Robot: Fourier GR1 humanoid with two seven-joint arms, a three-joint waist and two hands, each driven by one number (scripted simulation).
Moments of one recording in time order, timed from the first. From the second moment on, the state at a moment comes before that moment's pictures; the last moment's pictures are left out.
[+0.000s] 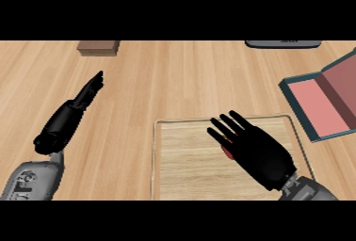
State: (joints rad) left arm -0.22 0.25 0.00 -1.51 -0.15 -0.20 -0.10; right arm -0.23 -0.38 0.51 -1.82 1.30 0.50 -0.07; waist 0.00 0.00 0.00
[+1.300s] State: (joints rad) left arm -0.23 0.22 0.03 -1.58 -0.16 -0.25 -0.06; right arm -0.36 -0.15 0.23 -1.46 1.34 0.35 -0.07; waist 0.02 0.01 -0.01
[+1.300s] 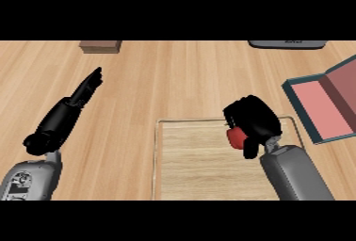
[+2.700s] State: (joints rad) left arm -0.24 0.22 0.04 -1.51 -0.17 -0.25 -0.09; right arm -1.08 -0.17 -0.29 -1.00 1.39 -0.08 0.64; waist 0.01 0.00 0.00
